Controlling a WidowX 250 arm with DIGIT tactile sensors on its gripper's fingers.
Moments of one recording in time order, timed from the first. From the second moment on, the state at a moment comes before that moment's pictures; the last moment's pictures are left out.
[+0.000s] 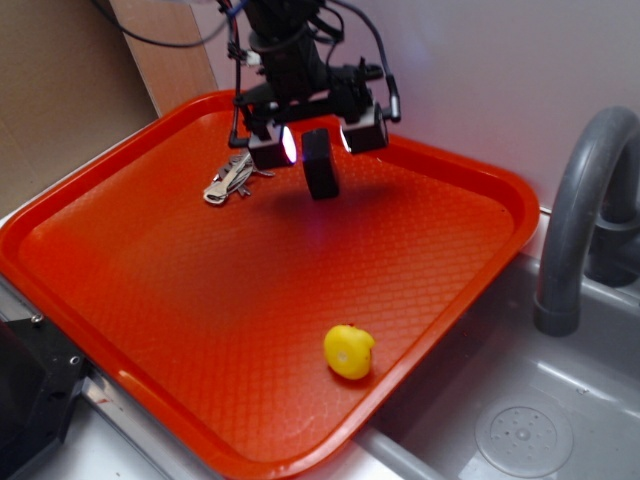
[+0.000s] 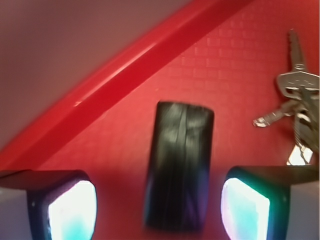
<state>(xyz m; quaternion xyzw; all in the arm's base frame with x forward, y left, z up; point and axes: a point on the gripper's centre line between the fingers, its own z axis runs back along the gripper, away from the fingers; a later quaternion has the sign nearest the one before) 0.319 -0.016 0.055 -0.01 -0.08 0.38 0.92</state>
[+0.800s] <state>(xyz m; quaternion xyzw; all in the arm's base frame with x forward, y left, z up) 0.315 0.002 0.061 -0.02 -0.02 0.33 0.94</state>
